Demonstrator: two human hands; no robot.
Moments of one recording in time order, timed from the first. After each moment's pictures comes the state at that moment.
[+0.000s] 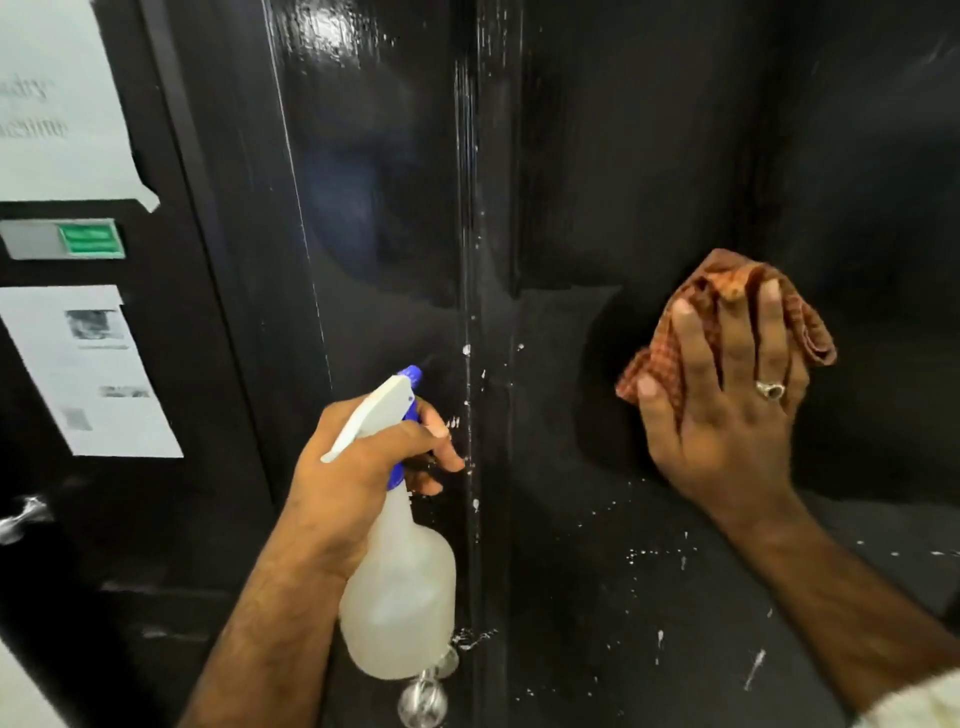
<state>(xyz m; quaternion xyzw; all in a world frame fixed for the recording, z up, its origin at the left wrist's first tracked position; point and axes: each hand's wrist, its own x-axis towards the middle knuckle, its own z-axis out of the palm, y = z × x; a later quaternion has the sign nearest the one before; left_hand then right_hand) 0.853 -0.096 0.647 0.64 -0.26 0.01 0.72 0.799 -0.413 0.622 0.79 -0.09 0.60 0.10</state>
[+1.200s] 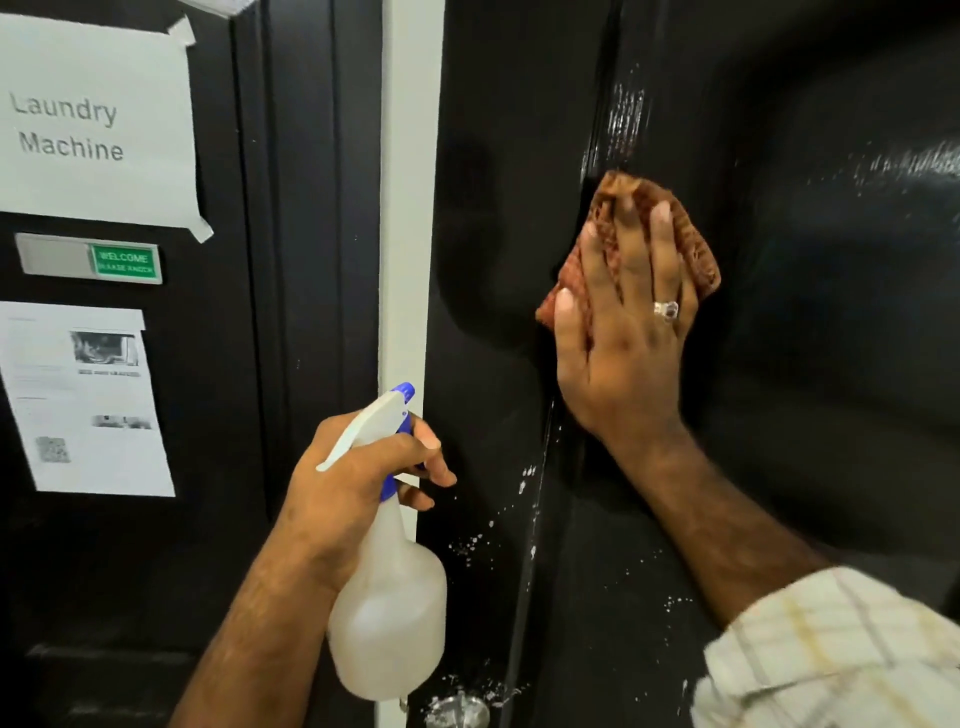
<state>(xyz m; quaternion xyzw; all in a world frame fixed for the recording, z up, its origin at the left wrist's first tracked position) 0.893 -0.014 0.670 0.62 -0.26 0.00 0.74 0.877 -0.265 0.734 0.75 -0.05 0.65 0.09</state>
